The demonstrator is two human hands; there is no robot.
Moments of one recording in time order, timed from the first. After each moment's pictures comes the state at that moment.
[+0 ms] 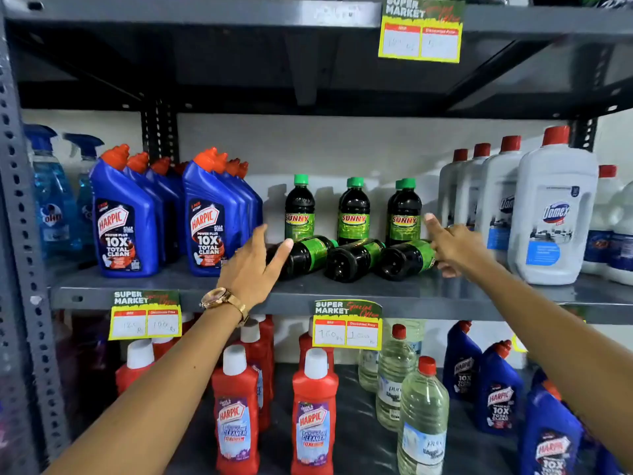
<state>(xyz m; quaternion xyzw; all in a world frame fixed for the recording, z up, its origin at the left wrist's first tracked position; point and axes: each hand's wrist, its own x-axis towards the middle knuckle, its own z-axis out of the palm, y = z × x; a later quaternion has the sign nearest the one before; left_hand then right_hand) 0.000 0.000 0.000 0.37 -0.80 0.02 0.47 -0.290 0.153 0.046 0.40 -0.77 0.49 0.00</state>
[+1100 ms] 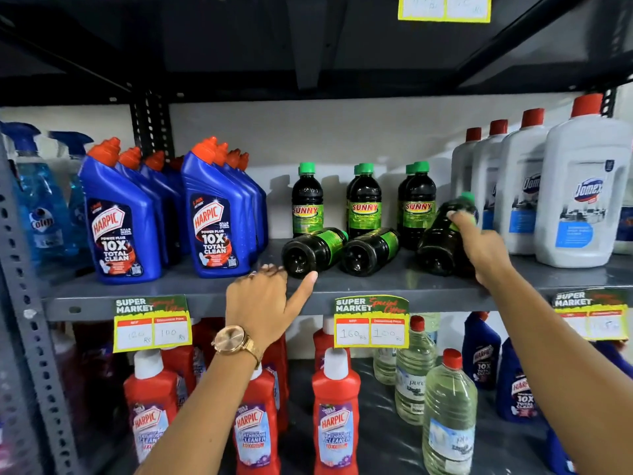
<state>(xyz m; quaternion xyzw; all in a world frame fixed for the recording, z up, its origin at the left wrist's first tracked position) 0.008 0.011 -0.039 0.39 -0.80 0.23 0.38 -0.311 0.122 0.011 0.23 -0.72 0.65 -0.03</state>
